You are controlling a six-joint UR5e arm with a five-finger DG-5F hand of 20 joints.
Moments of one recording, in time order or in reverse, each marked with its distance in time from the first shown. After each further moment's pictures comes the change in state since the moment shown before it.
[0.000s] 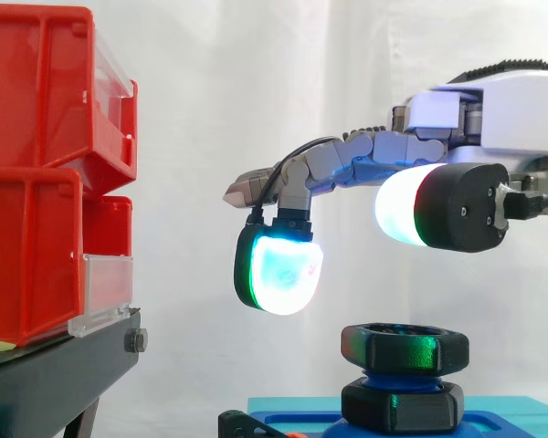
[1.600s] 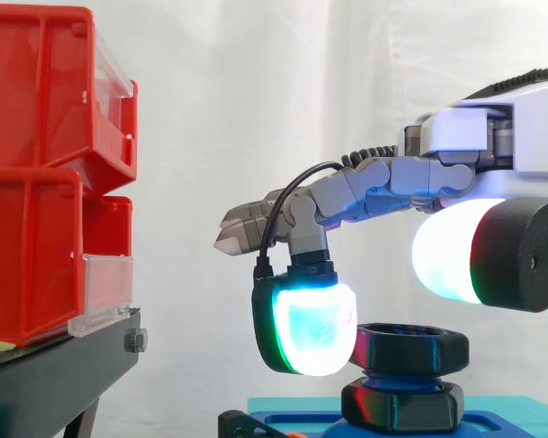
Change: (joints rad) arm 0.041 -0.018 0.003 -0.033 -0.006 0.022
